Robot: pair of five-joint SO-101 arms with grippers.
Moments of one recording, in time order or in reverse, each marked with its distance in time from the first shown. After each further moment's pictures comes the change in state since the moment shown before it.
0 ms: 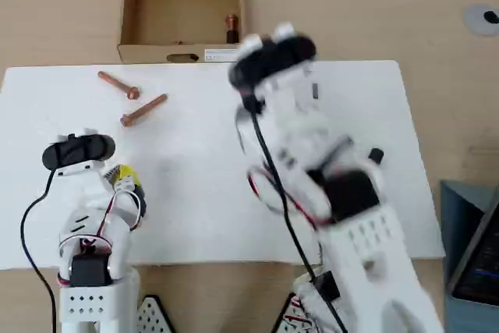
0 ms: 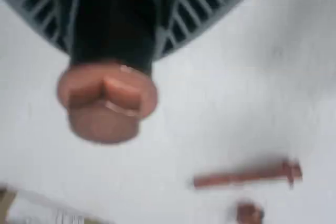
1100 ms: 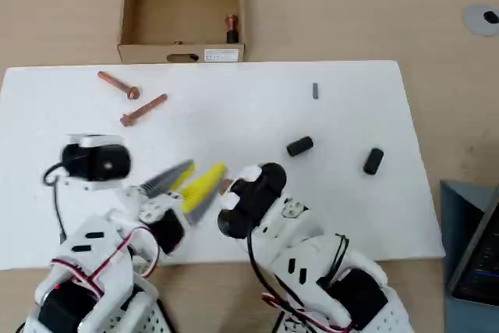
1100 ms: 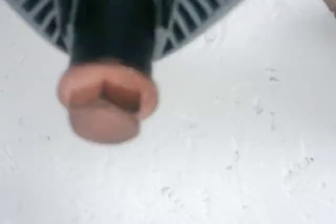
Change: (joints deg) left arm 32.9 -0.4 -29.5 8.9 19.7; right arm -16.4 -61.4 48.4 9.8 9.8
